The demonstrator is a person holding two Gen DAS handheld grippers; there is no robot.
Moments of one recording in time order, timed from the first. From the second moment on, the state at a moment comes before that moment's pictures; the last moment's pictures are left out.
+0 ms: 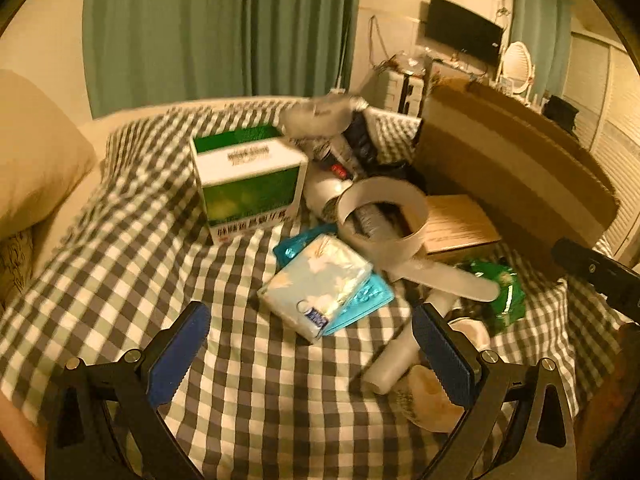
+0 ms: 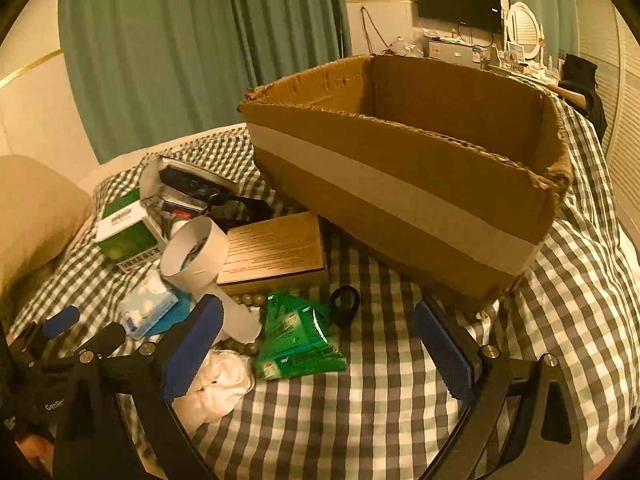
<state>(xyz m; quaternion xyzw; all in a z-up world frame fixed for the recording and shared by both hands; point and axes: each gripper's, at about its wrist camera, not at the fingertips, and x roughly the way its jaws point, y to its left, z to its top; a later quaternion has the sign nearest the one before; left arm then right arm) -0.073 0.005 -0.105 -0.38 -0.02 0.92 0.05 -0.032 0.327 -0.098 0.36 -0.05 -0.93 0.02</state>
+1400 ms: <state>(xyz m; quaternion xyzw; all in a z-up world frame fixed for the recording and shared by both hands) -0.125 0.003 -0.147 -0.42 -0.04 0.91 0.07 -0.082 0.296 -0.168 0.46 0.00 -0.89 0.03</state>
